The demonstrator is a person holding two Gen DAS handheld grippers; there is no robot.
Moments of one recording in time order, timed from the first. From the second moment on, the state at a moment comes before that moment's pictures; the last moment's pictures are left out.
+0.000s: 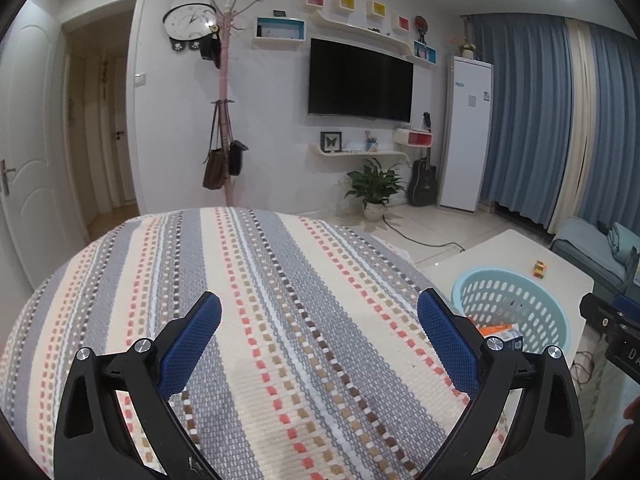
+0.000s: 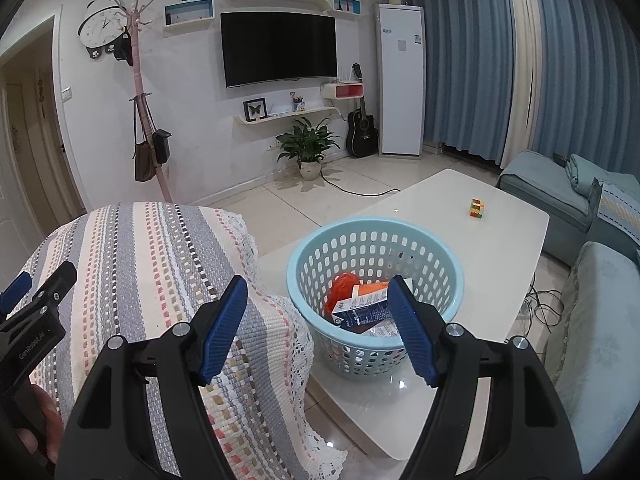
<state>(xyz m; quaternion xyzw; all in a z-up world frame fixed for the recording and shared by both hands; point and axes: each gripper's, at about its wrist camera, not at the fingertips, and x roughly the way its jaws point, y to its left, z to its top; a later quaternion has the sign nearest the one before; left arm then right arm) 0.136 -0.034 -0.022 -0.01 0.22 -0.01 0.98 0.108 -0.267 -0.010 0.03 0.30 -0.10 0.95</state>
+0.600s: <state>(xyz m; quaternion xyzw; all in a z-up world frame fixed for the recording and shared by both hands) 0.132 -0.036 -0.018 -0.01 0.21 0.00 0.98 0.106 -0.263 -0.011 0.03 0.30 -0.10 0.95</state>
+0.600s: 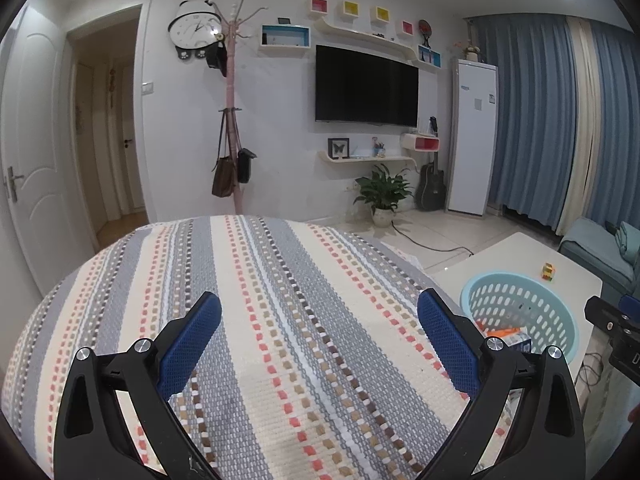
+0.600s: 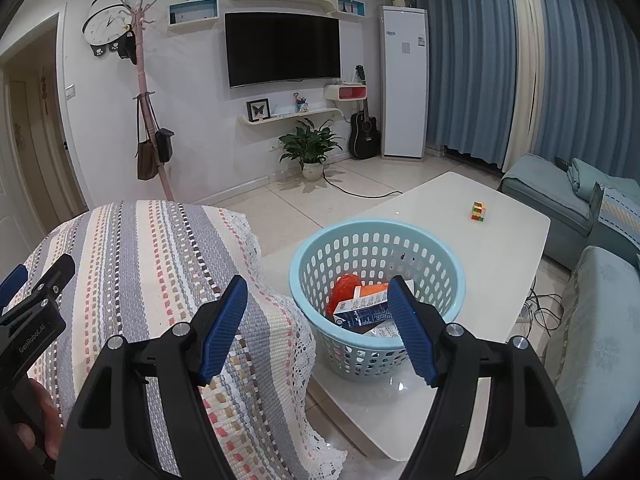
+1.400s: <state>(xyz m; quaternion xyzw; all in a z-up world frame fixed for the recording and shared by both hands) 0.128 -0.035 -0.015 0.00 0.19 0.00 0.98 0.108 -0.259 -0.018 0.02 0.31 -0.09 0.95</state>
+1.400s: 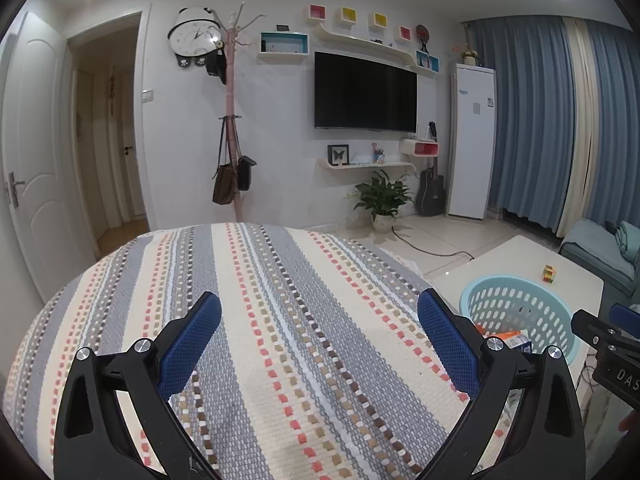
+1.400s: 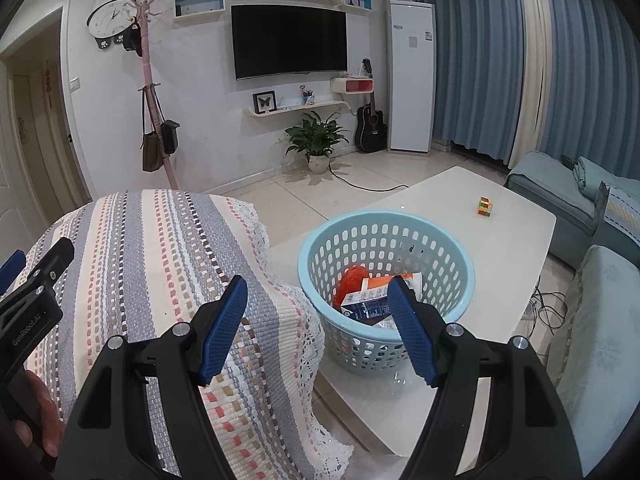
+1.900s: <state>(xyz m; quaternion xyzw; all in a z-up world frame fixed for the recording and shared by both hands) 0.129 -0.033 -0.014 -0.01 0.20 -0.01 0.98 0.108 -0.259 -0.020 0.02 0.31 -0.08 0.95</state>
